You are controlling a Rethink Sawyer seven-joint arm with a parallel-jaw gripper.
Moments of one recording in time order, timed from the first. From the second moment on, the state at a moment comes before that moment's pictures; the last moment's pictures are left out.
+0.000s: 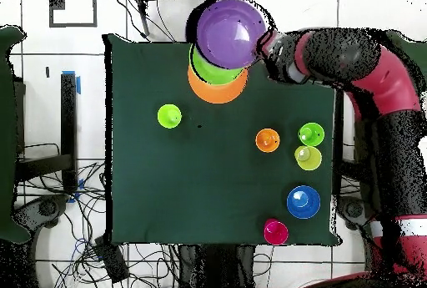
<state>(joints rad) -0.84 -0.52 0.76 1.23 -0.17 0.98 2.07</state>
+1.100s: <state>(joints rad) -0.84 -0.48 0.78 1.33 -0.22 0.88 2.07</state>
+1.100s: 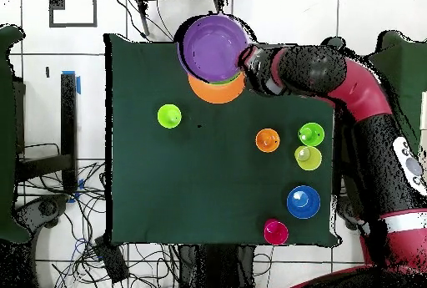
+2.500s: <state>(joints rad) -0.84 -0.44 0.81 1.31 -0.25 0.88 2.07</state>
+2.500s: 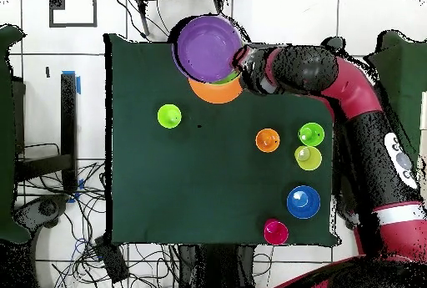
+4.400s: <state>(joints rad) -0.84 -0.41 0.81 1.23 -0.27 0.88 2.07</state>
